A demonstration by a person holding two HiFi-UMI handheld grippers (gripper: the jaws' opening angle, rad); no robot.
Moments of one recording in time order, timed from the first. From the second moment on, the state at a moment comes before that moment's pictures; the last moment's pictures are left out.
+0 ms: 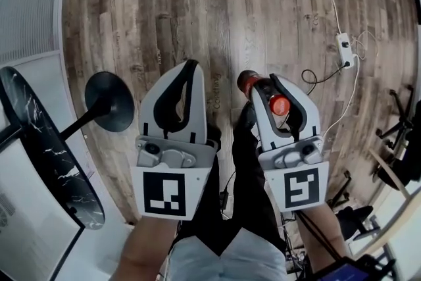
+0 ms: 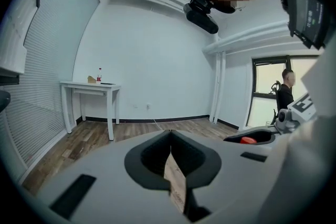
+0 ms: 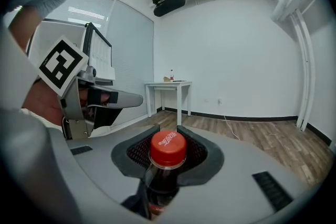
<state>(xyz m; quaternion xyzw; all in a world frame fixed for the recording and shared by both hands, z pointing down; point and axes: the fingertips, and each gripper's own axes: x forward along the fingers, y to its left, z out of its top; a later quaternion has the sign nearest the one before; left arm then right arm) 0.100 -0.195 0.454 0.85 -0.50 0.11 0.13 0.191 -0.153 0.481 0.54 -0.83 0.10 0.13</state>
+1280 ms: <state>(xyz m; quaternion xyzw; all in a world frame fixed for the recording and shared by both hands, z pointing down) 0.106 -0.183 0.682 0.86 -0.47 0.15 0.15 0.210 -0.145 0.710 0.55 -0.81 0.13 0.15</state>
